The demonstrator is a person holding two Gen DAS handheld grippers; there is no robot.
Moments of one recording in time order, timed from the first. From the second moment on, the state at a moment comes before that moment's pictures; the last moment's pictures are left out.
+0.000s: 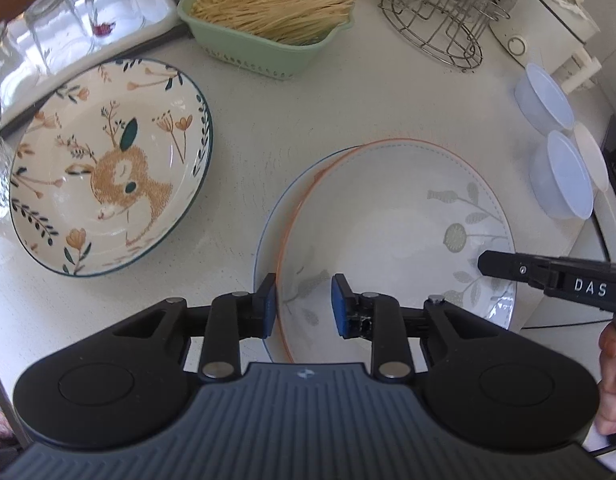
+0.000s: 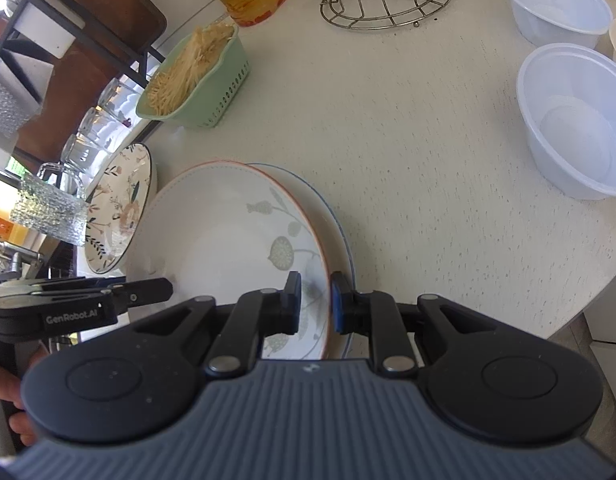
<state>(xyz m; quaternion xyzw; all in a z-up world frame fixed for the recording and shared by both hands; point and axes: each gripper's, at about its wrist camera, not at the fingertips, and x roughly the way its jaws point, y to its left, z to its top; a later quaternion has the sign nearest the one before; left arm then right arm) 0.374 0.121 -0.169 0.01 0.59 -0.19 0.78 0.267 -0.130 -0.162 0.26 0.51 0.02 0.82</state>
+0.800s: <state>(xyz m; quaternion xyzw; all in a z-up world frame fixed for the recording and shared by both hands) 0.392 0.165 -0.164 -0.15 0.61 -0.16 0.76 0.266 -0.138 -0.161 0.28 0.50 0.03 0.82</state>
